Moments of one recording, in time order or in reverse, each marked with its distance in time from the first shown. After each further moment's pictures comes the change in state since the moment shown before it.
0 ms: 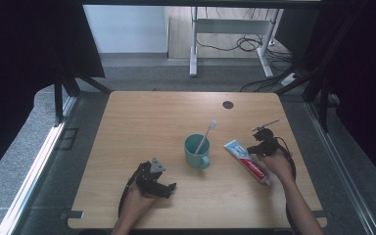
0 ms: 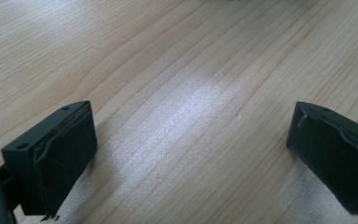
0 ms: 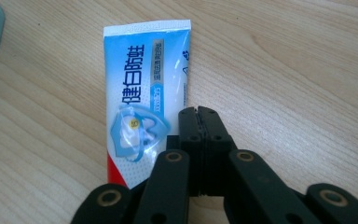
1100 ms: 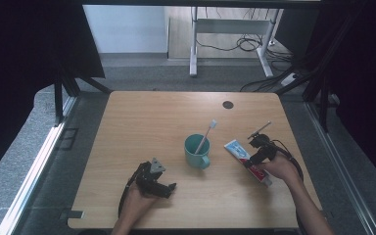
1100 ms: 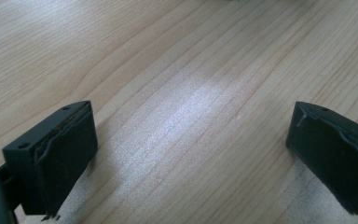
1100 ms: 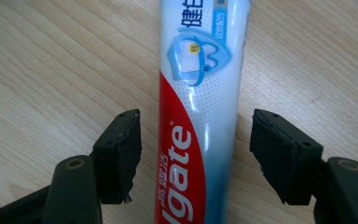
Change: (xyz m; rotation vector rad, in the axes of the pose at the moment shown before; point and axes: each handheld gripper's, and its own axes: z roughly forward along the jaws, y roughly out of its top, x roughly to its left) left arm 0.000 0.000 0.000 0.000 -0.001 0.002; right arm 0.024 -0.004 -0.009 0.225 0.033 -0.114
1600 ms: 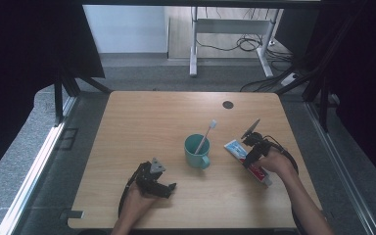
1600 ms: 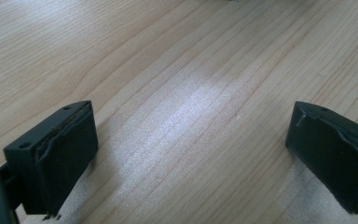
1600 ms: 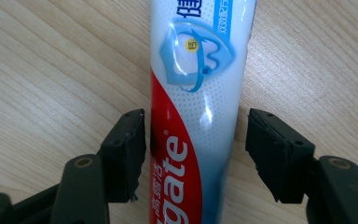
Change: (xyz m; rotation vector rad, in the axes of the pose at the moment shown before) left arm 0.000 0.000 0.000 -0.002 -0.001 0.001; right arm 0.004 0.022 0.010 0.169 -0.053 -0.017
